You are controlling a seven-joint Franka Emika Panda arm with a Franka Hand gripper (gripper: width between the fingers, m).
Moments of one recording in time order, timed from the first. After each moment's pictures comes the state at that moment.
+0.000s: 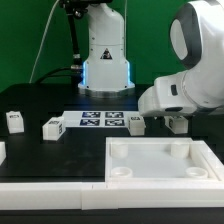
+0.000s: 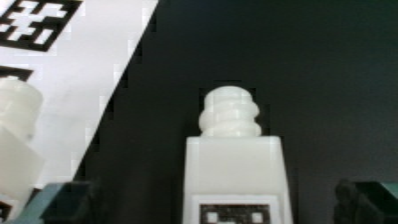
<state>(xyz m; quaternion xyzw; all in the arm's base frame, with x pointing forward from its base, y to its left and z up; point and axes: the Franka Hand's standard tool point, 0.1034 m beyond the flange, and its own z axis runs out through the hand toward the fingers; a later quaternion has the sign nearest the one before) 0.355 0.148 0.014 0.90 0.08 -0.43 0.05</state>
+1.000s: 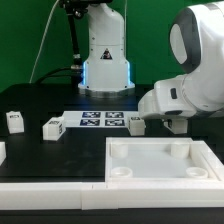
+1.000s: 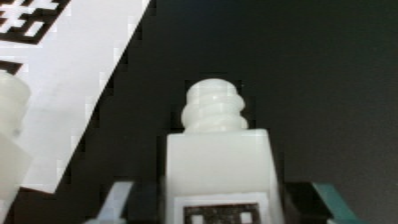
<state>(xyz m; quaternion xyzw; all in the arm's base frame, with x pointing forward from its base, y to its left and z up) 0.354 0.148 0.010 0.90 0.08 -0.43 0.05</state>
